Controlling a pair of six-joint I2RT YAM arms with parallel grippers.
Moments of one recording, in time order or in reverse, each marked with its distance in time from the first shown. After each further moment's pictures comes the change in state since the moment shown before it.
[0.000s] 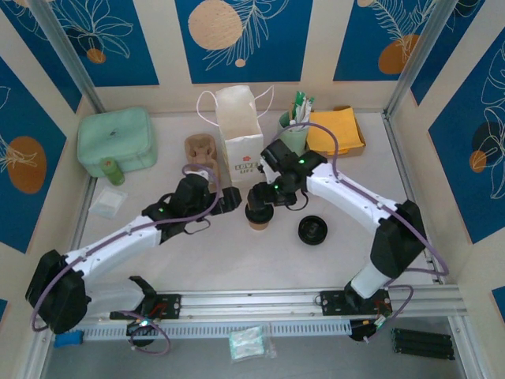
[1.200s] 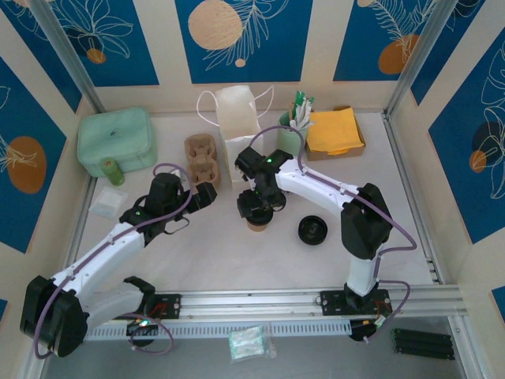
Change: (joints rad) left arm 0.214 -0.122 -0.082 -0.058 0.083 0.006; right arm 0.102 0.226 0.158 -0.114 0.169 -0.012
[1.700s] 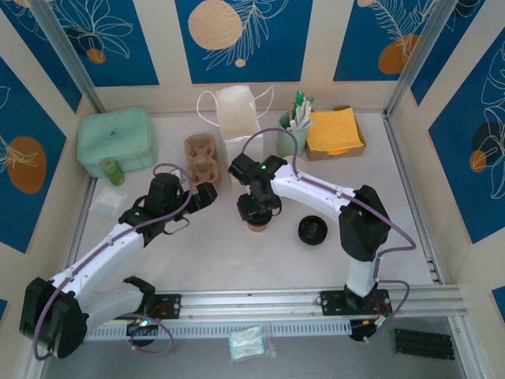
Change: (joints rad) left arm 0.001 -0.009 0.000 0.000 0.026 -0.003; right arm 0.056 0.001 -0.016 0.021 0.101 0.000
